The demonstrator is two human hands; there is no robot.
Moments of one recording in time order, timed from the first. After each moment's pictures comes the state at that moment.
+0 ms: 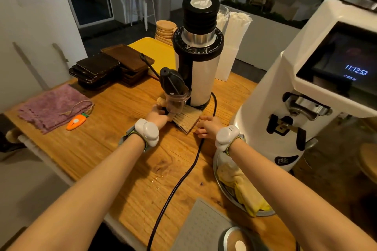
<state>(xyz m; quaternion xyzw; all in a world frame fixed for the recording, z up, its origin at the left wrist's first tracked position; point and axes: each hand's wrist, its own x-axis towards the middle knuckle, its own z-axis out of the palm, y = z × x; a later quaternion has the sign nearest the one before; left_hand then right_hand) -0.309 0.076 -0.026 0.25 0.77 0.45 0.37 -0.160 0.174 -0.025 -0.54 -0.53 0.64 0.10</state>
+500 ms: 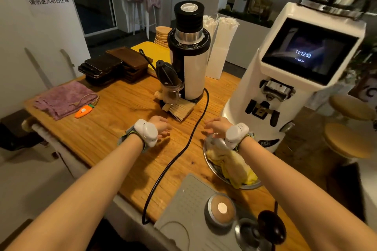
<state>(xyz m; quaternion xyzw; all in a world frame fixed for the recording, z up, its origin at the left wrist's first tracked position) -0.256 0.027 -0.014 0.22 0.77 0.38 0.47 -0.086 0.146 -0.001 -0.55 -0.61 0.56 0.06</state>
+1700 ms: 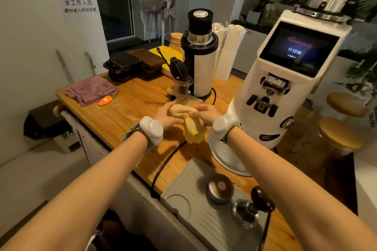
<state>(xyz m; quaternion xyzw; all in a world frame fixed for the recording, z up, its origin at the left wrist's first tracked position) -0.213 -0.035 0.021 0.36 0.75 0.46 0.31 -0.103 0.084 0.030 -0.41 -0.76 0.50 0.07</state>
